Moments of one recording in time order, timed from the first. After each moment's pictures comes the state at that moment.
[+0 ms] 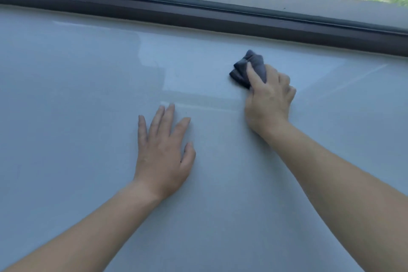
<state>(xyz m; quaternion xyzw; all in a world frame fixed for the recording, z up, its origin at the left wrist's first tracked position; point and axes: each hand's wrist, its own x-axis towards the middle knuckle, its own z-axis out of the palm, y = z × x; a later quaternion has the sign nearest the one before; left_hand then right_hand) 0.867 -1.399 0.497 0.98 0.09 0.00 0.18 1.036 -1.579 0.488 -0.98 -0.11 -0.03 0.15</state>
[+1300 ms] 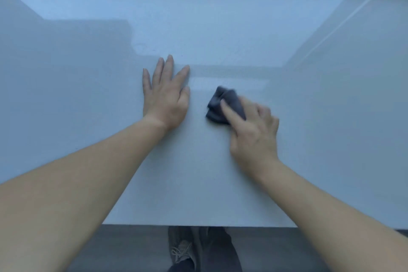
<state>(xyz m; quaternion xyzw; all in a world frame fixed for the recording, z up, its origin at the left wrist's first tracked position) 0.849 -1.402 0.488 0.98 0.08 -0.05 0.20 0.810 -1.615 0.487 -0.97 -0.17 -0.04 0.16</state>
